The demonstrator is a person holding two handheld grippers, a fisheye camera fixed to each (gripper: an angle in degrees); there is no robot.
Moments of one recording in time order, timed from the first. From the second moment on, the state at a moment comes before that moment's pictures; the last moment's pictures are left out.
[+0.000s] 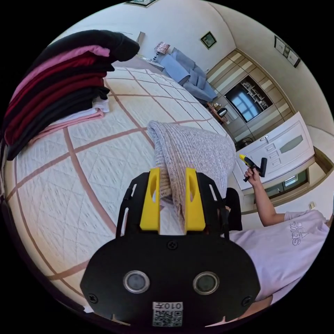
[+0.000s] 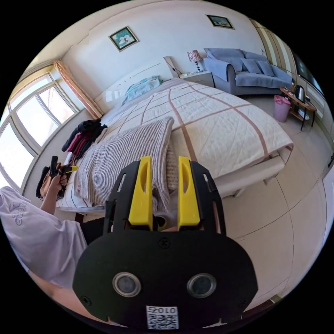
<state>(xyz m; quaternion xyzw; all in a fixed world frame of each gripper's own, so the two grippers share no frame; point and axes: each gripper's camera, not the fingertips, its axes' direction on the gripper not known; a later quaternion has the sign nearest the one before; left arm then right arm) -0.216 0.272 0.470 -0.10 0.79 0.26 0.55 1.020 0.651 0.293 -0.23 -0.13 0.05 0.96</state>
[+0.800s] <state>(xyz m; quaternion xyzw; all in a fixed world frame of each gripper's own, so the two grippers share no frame) -0.235 0.323 0.431 -0.12 0.78 0.30 0.54 0.927 0.700 0.322 -0.33 -0.03 0.03 0.94</state>
